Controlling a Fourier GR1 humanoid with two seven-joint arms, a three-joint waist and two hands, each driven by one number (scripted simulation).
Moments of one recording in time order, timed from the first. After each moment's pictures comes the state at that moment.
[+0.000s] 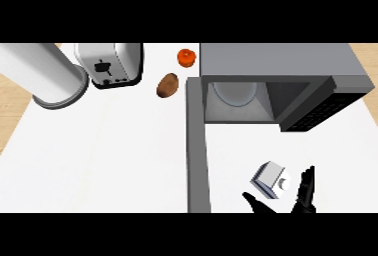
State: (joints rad) left arm 0.36 0.11 0.59 -2.30 0.60 -0.42 0.17; right arm 0.24 -0.02 0.20 -1.22 -0.24 -0.71 -0.78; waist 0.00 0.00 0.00
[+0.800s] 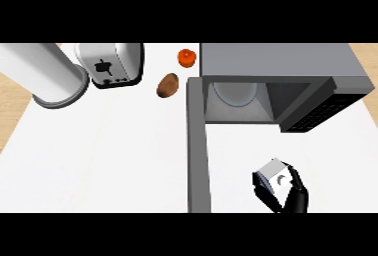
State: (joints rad) left arm 0.36 0.08 0.65 -2.28 0.63 -0.51 0.18; right arm -0.01 -0.02 0.03 -0.80 -0.26 -0.55 -1.00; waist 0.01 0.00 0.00
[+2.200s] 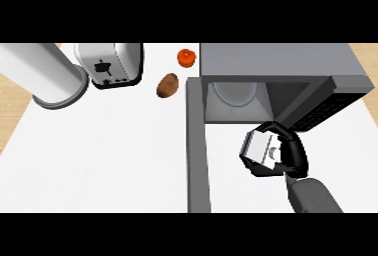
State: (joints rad) left arm 0.34 0.10 0.73 -2.24 0.69 -0.55 0.21; right arm -0.23 -0.20 0.21 -1.04 -0.16 -0.15 -0.76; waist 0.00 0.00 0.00
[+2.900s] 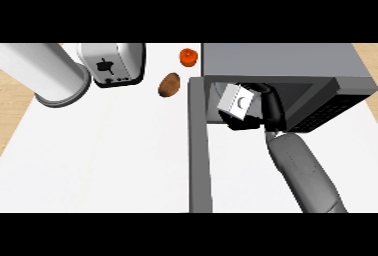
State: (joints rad) left arm 0.31 0.10 0.75 -2.19 0.67 -0.56 0.22; right arm -0.56 -0.13 0.17 -0.93 0.02 -0.34 -0.49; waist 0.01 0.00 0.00
